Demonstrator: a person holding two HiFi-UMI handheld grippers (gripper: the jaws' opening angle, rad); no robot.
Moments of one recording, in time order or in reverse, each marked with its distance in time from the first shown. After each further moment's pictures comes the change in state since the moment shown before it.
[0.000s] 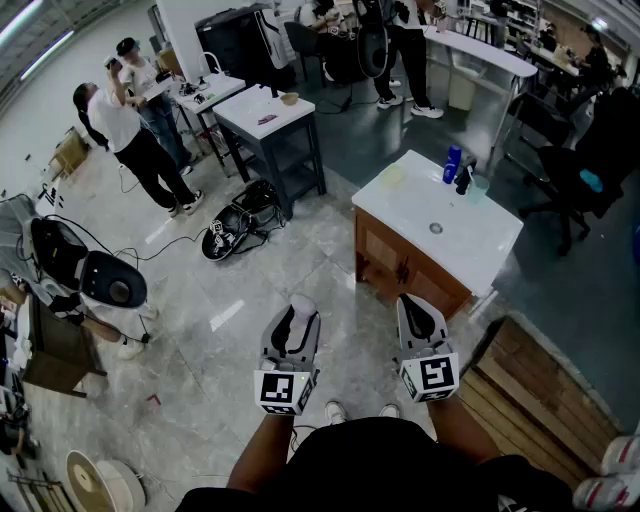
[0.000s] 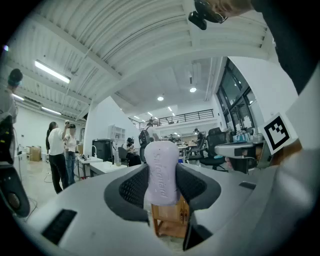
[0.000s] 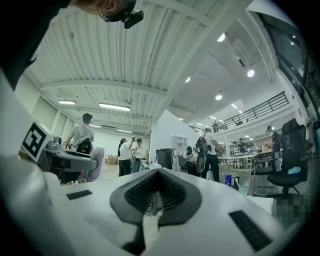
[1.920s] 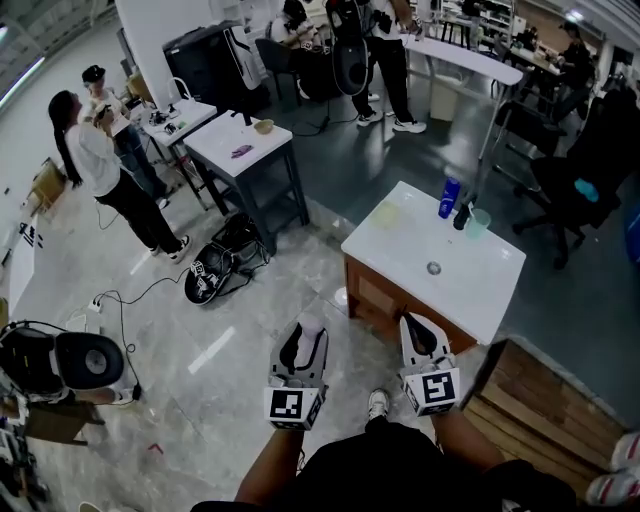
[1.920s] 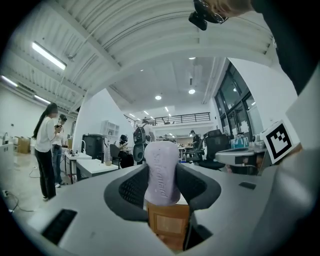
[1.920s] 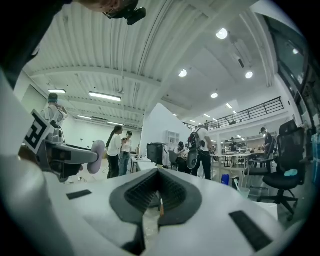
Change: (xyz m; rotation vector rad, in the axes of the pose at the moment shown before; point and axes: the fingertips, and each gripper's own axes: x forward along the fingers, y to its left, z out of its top) left arm 0.151 0.051 -0.007 -0.035 -0.008 -0.090; right arm 0.123 -0.066 -0.038 -0.009 0.059 -0.099
